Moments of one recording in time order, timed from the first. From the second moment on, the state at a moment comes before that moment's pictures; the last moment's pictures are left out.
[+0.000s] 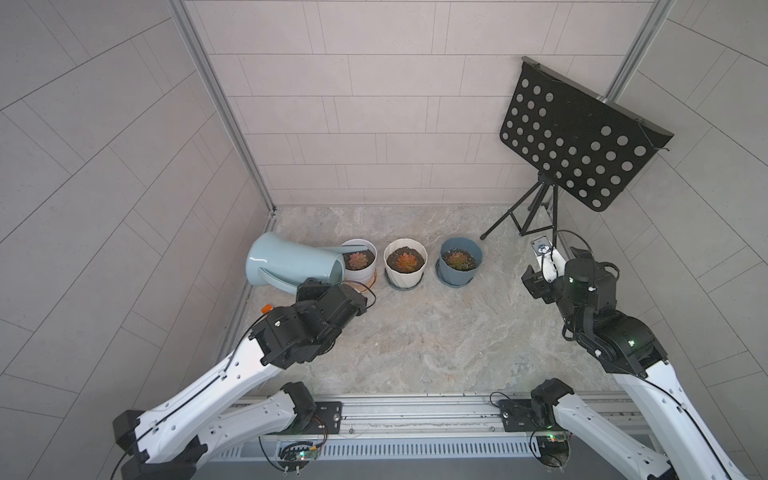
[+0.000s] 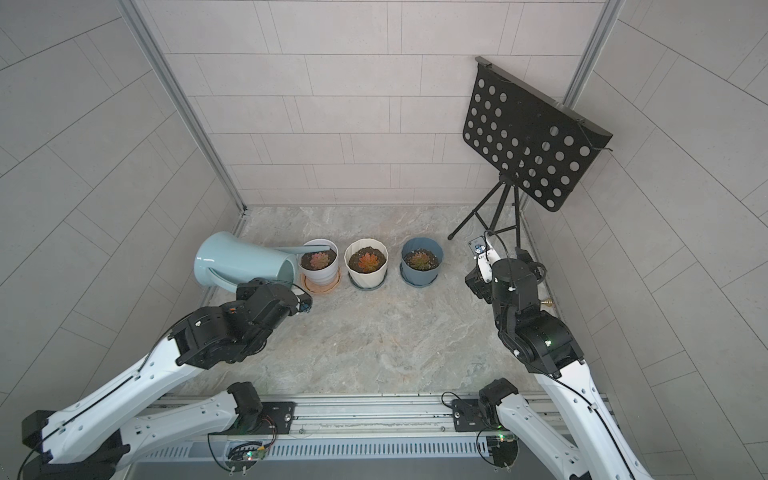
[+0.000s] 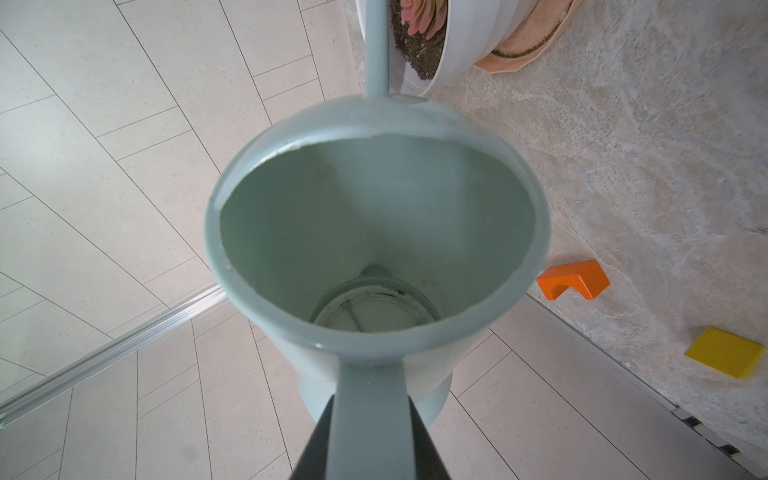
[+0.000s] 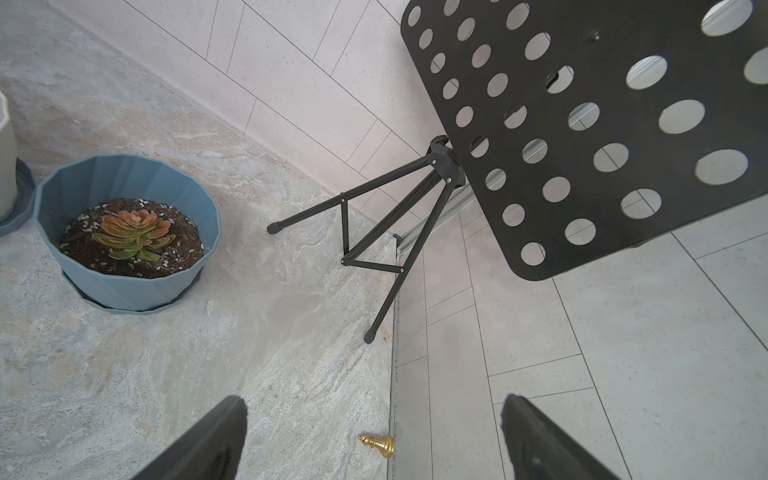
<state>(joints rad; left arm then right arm) -0.88 0.90 1.06 -1.16 -1.03 1.00 0.36 0.72 1.05 -0.74 0.56 -0.45</state>
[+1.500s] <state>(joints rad) -0.83 0.65 1.31 -1.17 -0.77 0.68 0.36 0.73 1.06 -0.75 0.55 -0.44</state>
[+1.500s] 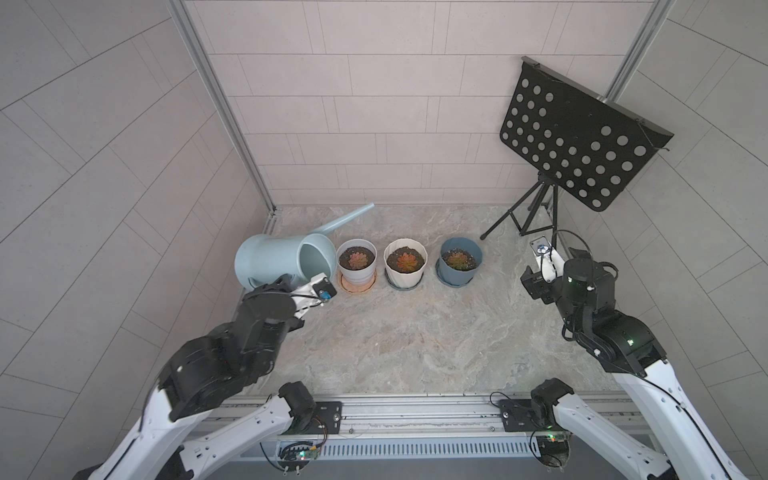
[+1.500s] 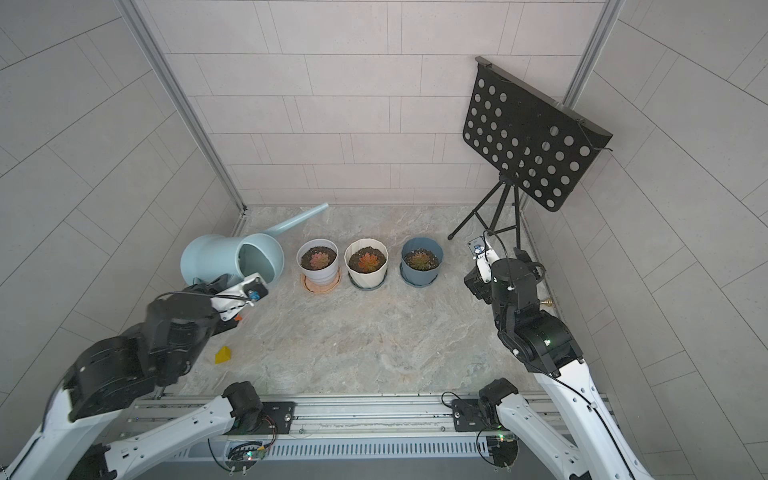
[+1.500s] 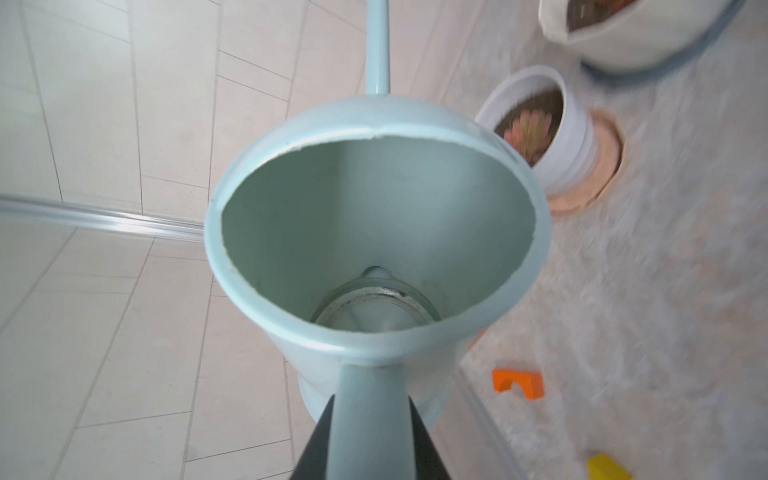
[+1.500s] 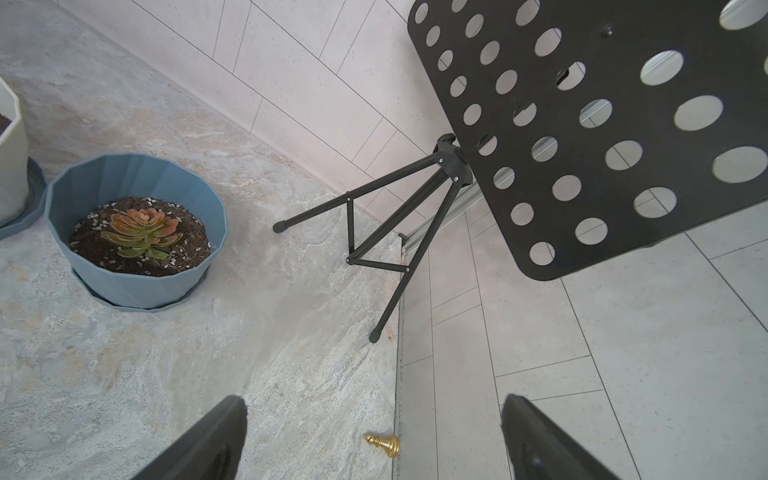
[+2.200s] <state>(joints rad) -1.23 0.57 0.86 -0.73 -0.49 -0.23 0.35 0.70 1.11 -0.84 0.55 -0.43</state>
